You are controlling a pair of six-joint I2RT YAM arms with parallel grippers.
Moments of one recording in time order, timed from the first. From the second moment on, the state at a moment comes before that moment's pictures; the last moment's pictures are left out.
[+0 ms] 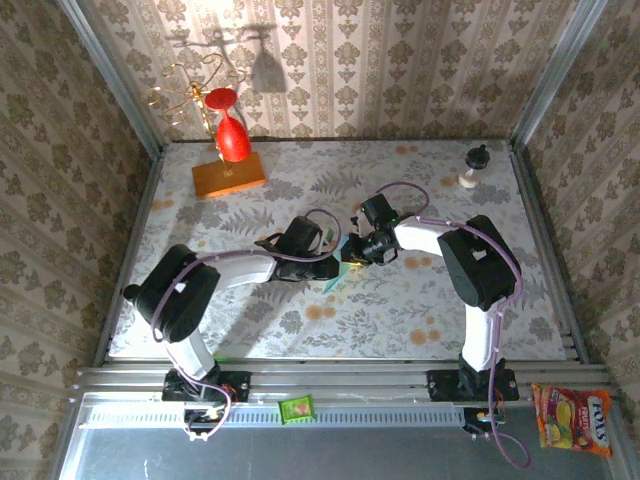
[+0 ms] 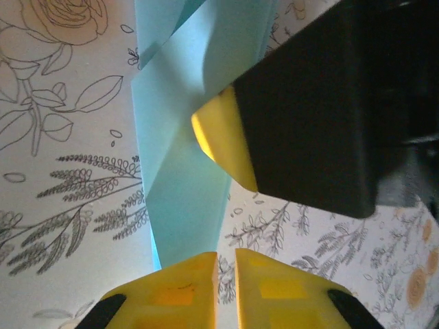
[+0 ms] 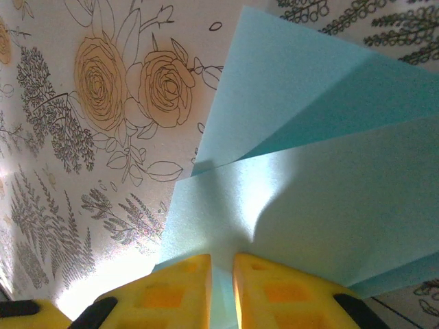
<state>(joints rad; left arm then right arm) -0.75 1.72 0.90 -0.09 0.37 -0.59 0.45 1.95 1.14 -0.32 -0.49 0.52</state>
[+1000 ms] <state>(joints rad) -0.76 1.83 0.92 -0.01 0.45 -0.59 0.44 1.97 1.14 -0.32 -0.51 0.52</state>
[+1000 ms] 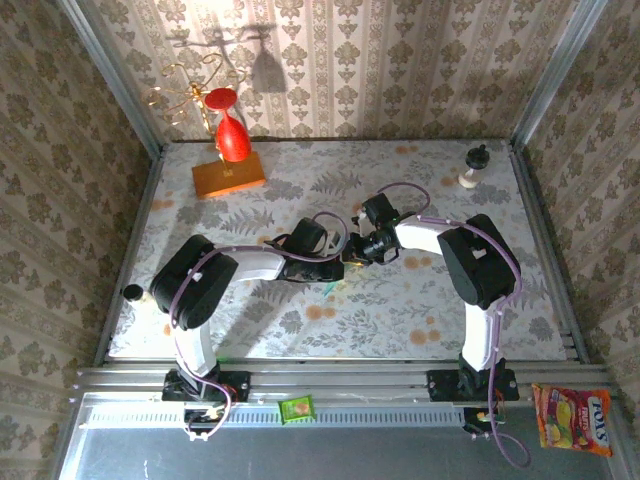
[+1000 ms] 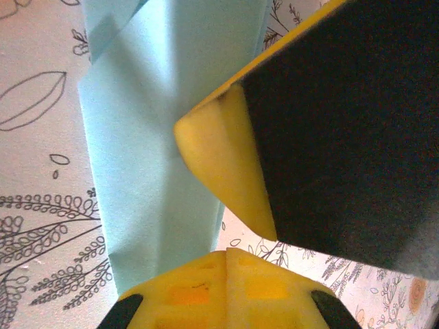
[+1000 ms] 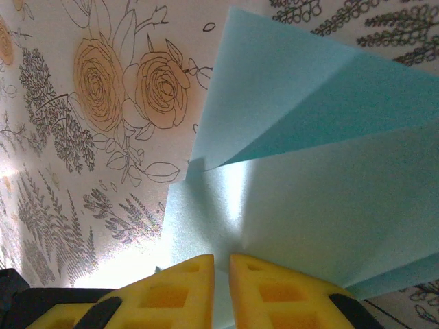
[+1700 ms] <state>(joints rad) -0.77 1.83 0.89 0.04 0.45 -0.62 0.44 1.98 1.16 -0.34 -0.51 0.52</state>
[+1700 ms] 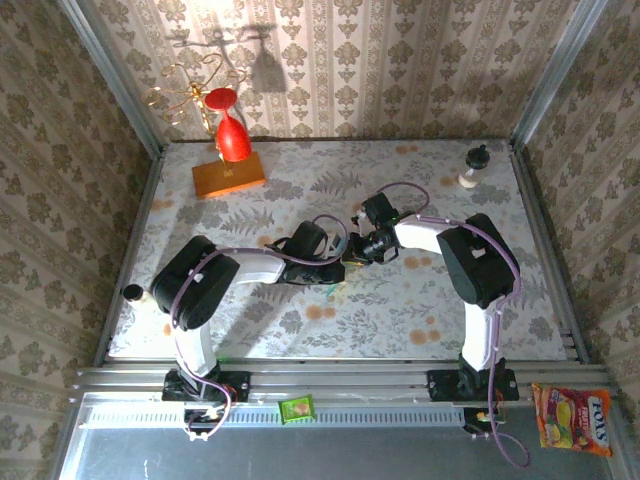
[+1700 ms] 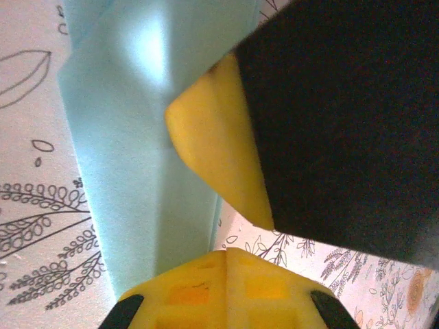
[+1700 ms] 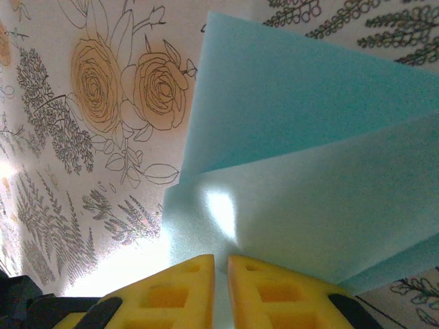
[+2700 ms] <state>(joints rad) -0.82 1.79 0.83 0.05 0.42 -0.64 0.44 1.99 1.20 -0.40 -0.51 0.53</state>
